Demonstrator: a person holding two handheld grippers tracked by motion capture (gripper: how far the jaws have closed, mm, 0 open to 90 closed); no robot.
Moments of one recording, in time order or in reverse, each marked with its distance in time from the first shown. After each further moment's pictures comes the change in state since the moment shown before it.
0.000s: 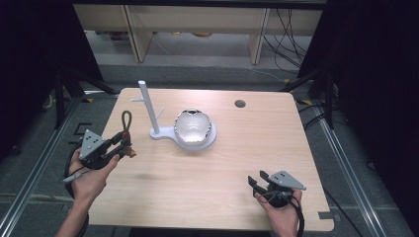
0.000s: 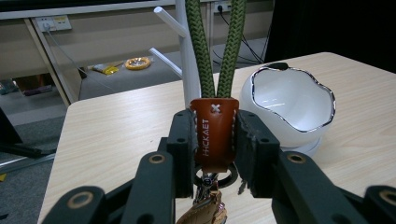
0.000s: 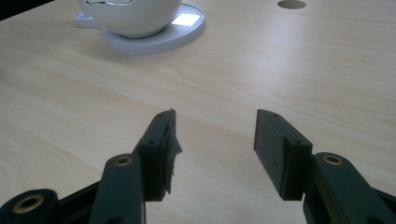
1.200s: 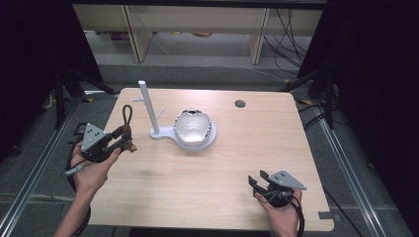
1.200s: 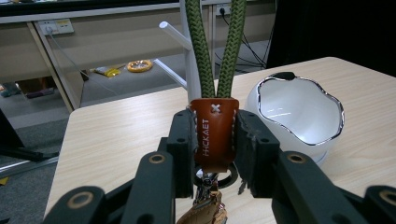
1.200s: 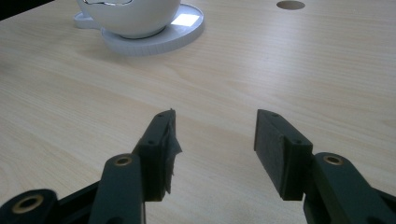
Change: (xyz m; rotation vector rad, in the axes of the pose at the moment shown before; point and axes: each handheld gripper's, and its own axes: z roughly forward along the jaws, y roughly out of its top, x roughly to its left) left arm 0.004 0.012 0.011 -0.008 0.007 0.000; right arm 0.000 0.001 -0.002 0.012 -0.018 0.005
